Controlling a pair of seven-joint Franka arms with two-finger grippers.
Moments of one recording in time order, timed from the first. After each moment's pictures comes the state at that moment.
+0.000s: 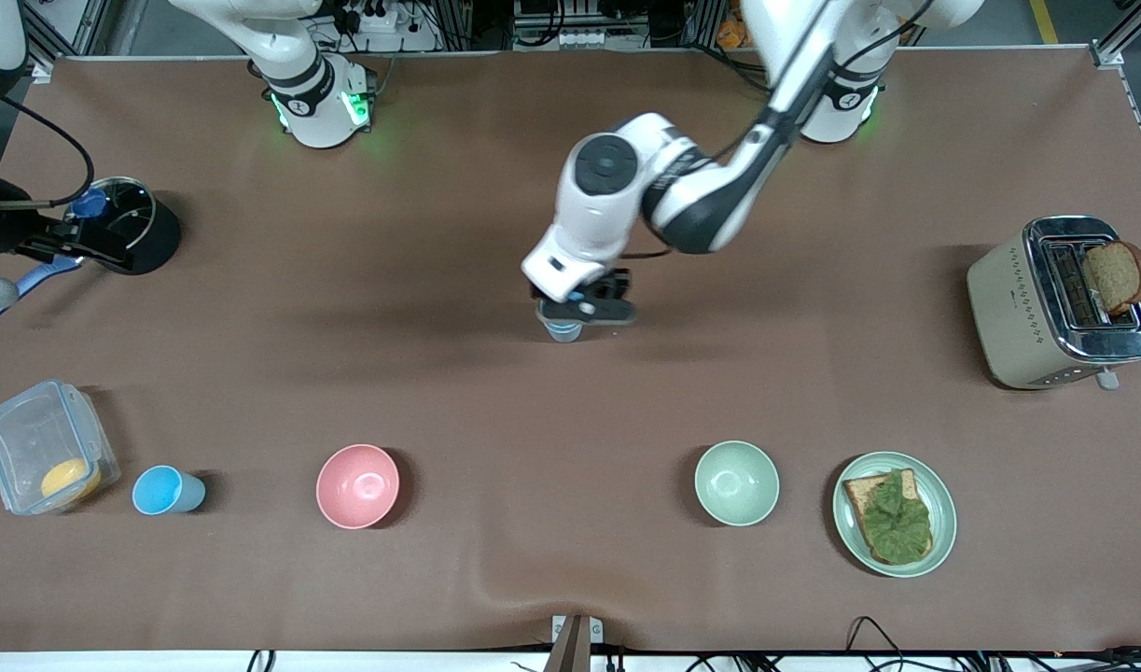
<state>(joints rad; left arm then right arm) -0.62 0.50 -0.16 -1.58 0.02 2.17 -0.82 -0.07 0.06 0.03 -1.55 -0.03 1.49 0.06</state>
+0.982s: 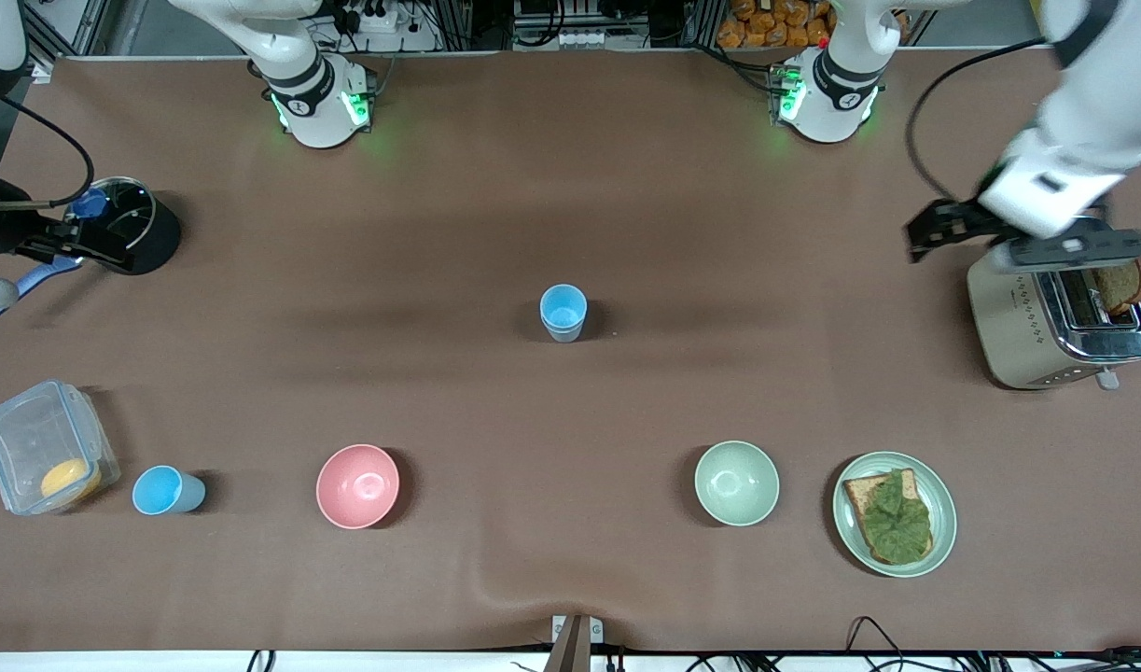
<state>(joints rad) -0.05 -0.11 -0.05 -1.83 0.02 1.75 -0.15 -0.07 0.06 0.03 -1.55 -0.03 1.49 0.06</state>
